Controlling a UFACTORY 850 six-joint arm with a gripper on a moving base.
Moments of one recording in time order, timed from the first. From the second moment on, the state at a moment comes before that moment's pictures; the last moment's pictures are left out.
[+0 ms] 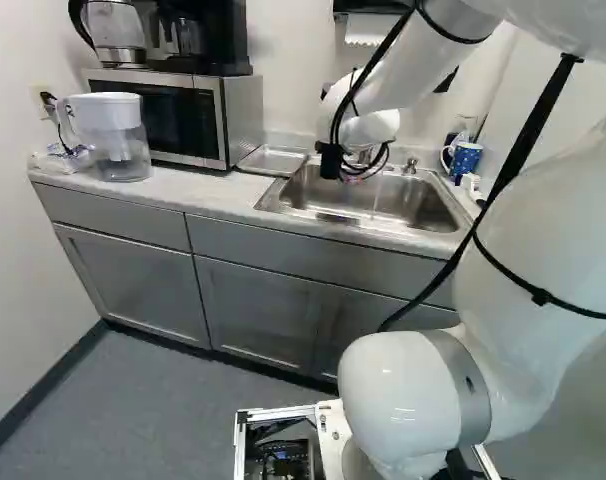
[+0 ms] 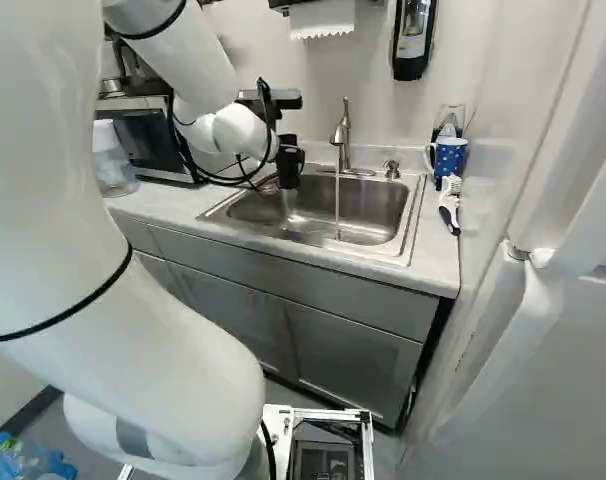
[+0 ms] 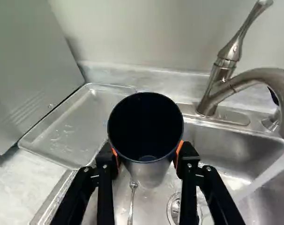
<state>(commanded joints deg) -2.7 2.9 -44.9 2.5 15.2 0.0</state>
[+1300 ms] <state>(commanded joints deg) -15.4 4.3 -40.7 2.5 10.1 0.0</state>
